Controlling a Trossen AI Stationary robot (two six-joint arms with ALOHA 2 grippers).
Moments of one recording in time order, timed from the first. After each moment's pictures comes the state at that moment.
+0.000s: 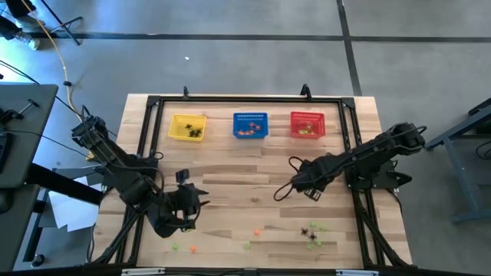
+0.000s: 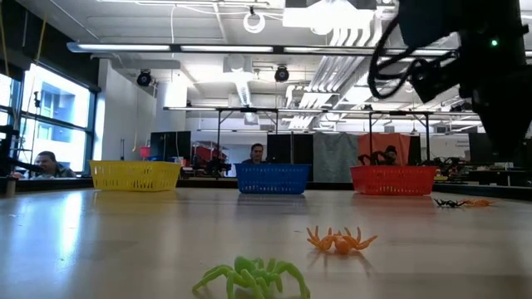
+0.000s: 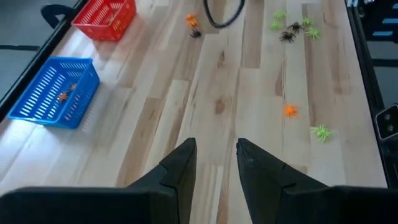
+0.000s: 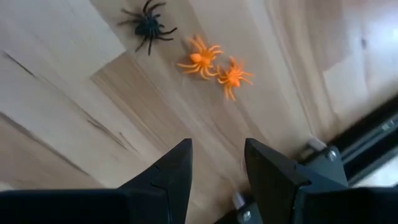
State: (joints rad) left arm -0.78 1.39 1.22 -0.85 -0.77 -0.68; right arm 0.30 1.51 0.94 -1.25 0.10 0.87
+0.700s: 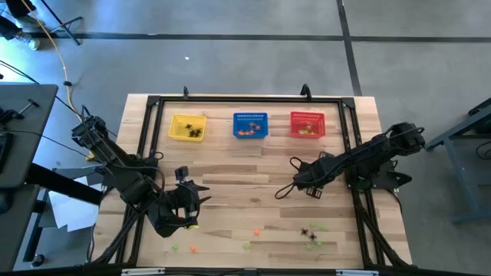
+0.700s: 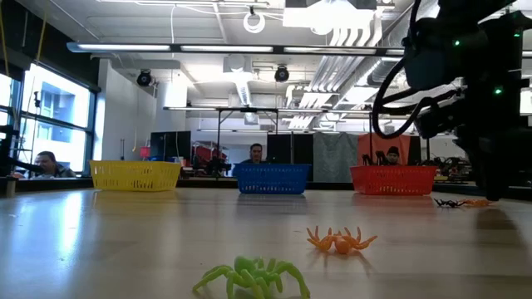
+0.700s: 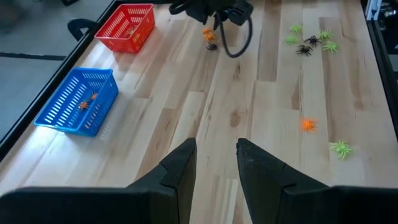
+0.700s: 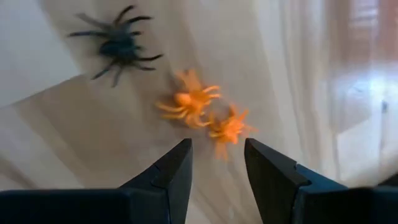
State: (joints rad) left arm -0.78 1.39 1.22 -0.85 -0.85 -0.68; right arm 0.25 1.51 0.73 -0.95 0.21 0.65
